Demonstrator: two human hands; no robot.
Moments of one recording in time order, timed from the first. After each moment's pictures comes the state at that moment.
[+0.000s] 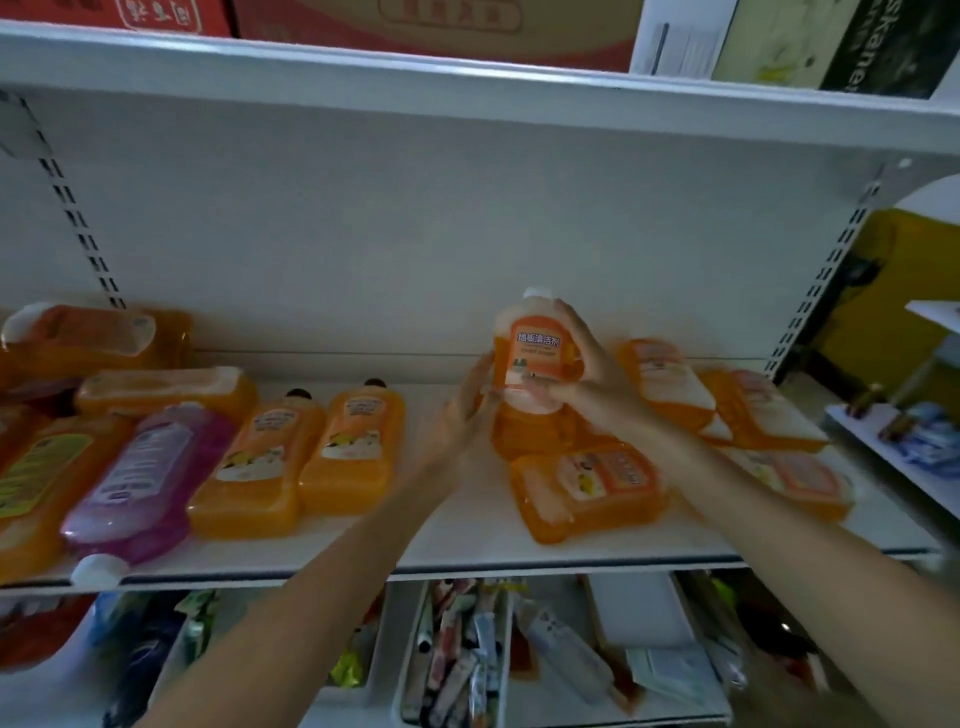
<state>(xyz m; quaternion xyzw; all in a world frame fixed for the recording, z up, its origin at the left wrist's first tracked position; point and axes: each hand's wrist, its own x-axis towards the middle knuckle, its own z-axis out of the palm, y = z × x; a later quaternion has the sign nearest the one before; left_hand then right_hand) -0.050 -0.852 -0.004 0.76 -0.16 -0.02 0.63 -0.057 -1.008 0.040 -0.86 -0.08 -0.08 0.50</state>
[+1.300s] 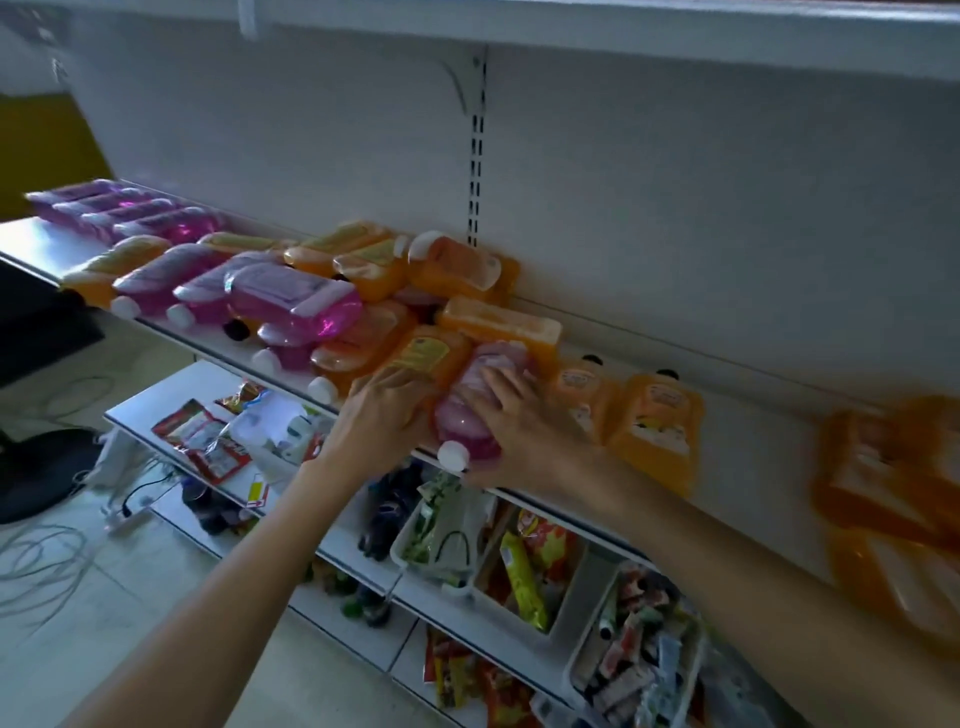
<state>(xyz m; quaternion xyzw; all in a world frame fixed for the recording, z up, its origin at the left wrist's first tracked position) -0.116 -0.520 -0.034 0.97 -0.03 0.16 0.16 -0.050 -0.705 -0.021 -0.89 -0.45 -0.03 0.01</state>
